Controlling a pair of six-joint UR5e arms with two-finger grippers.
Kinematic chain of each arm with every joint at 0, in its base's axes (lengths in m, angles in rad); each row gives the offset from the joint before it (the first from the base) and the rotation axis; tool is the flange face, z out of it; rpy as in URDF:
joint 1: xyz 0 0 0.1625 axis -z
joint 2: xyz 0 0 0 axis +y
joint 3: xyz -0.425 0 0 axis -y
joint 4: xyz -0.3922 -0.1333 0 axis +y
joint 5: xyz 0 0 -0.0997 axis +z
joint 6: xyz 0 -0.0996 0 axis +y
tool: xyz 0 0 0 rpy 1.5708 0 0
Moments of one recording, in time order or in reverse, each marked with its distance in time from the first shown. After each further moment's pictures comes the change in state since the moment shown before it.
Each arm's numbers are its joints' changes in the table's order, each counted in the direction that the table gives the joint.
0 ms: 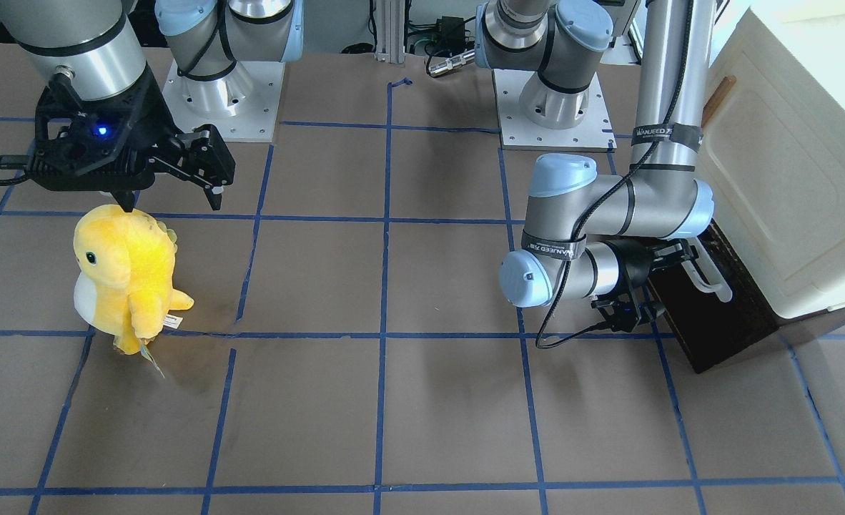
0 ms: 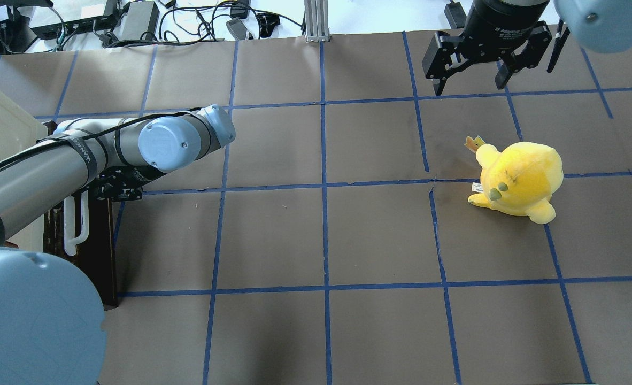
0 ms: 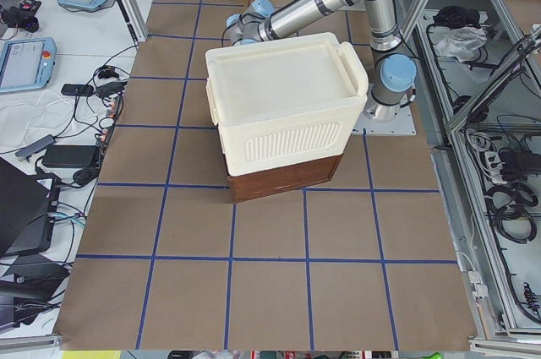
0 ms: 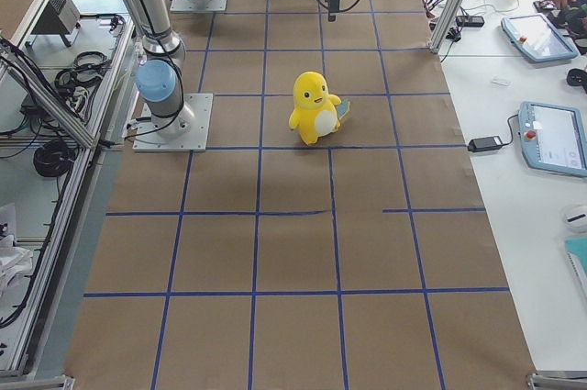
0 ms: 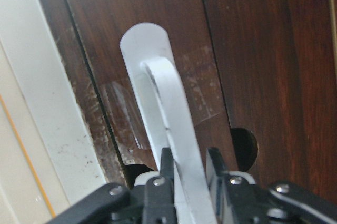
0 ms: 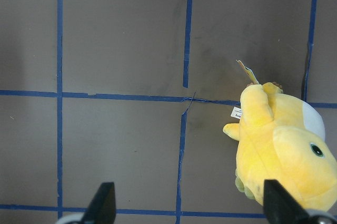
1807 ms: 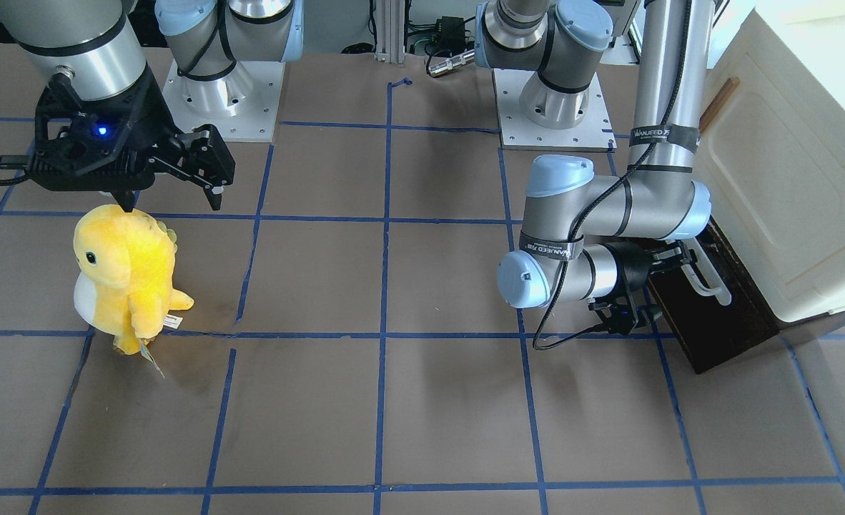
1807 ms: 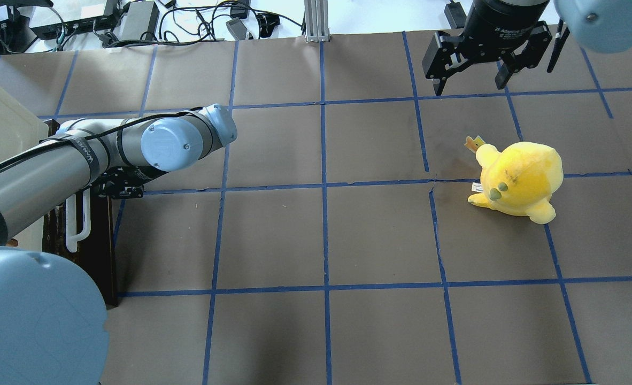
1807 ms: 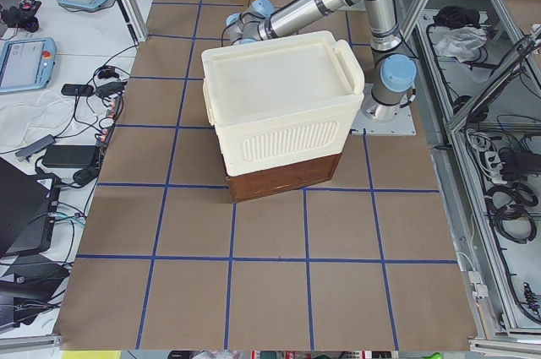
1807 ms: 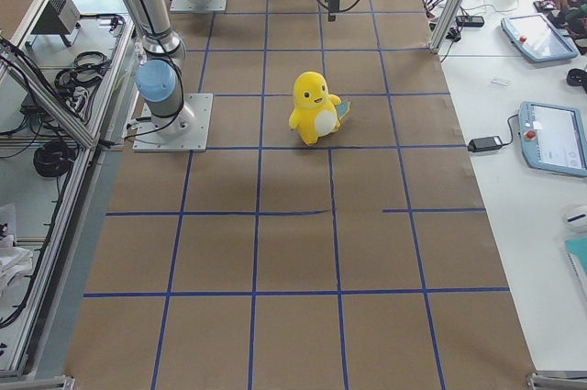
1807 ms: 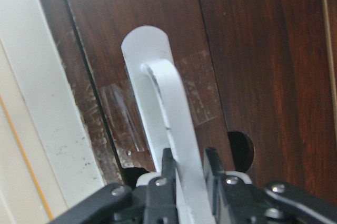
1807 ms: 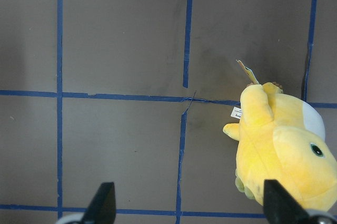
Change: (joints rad) left arm 0.008 0.008 0.002 -0.032 -0.006 -0.042; right arm 0.000 0.000 0.000 0.000 0.000 0.000
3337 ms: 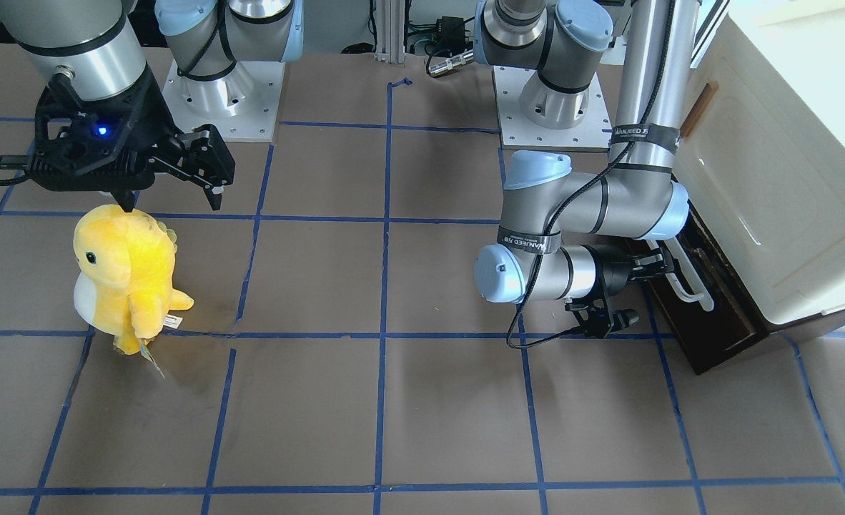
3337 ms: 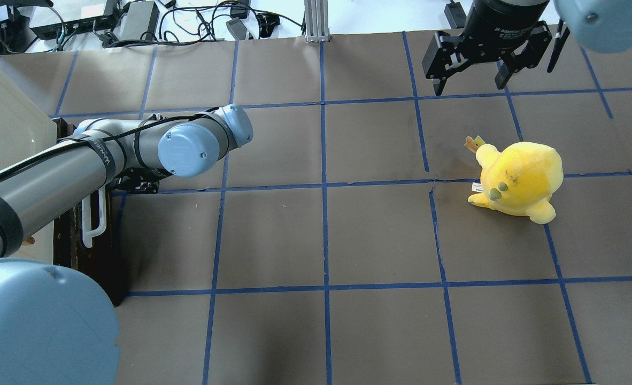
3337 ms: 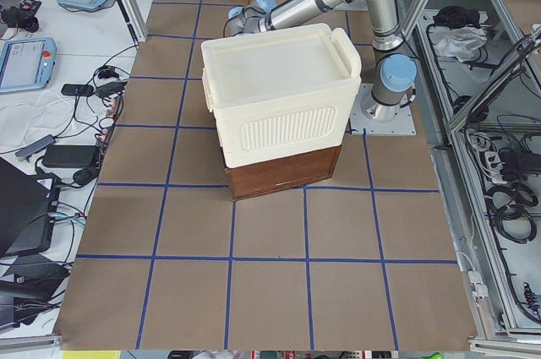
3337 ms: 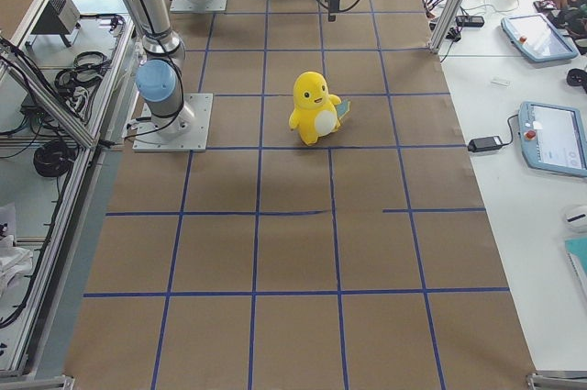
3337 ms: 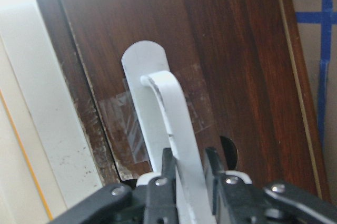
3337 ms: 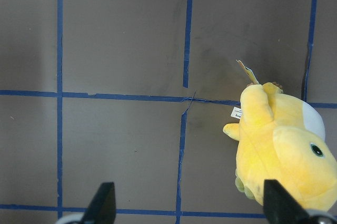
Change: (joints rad) left arm 0.051 0.002 0.001 -0.076 0.007 -0.068; right arm 0.000 0.000 0.000 0.000 0.000 0.000
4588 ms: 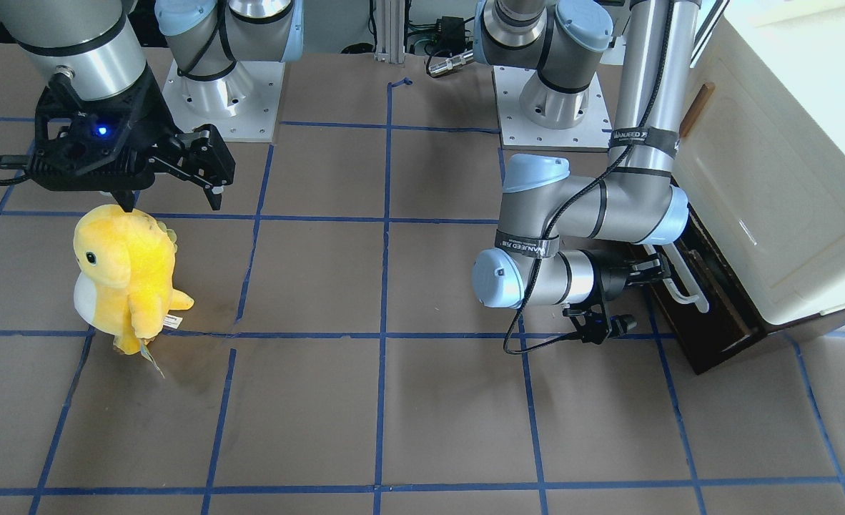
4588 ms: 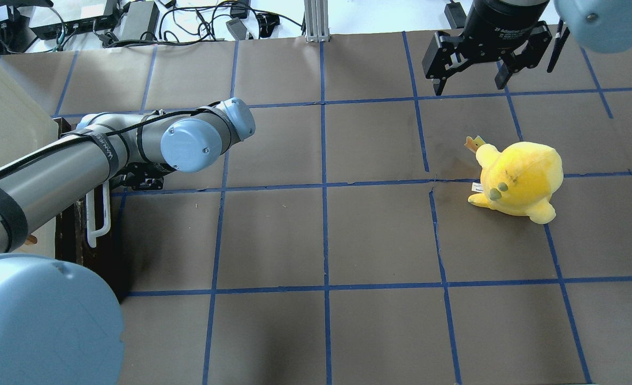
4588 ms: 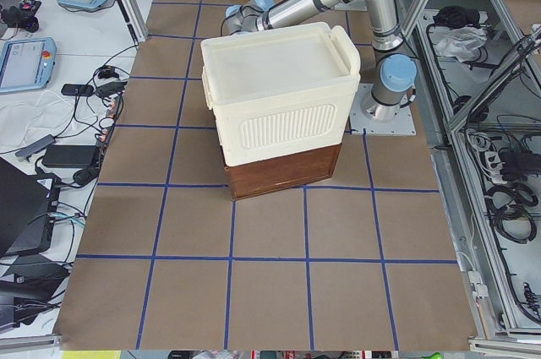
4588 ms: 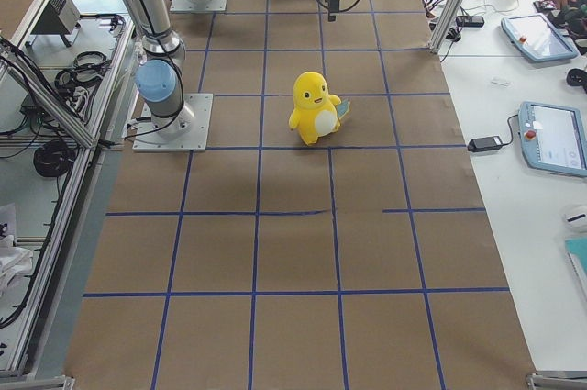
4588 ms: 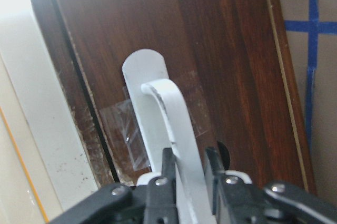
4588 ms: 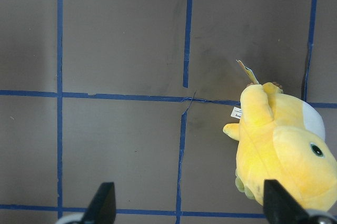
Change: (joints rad) left arm 0.008 0.013 0.030 -0.008 0.029 -0.019; right arm 0.000 0.000 0.000 0.000 0.000 0.000
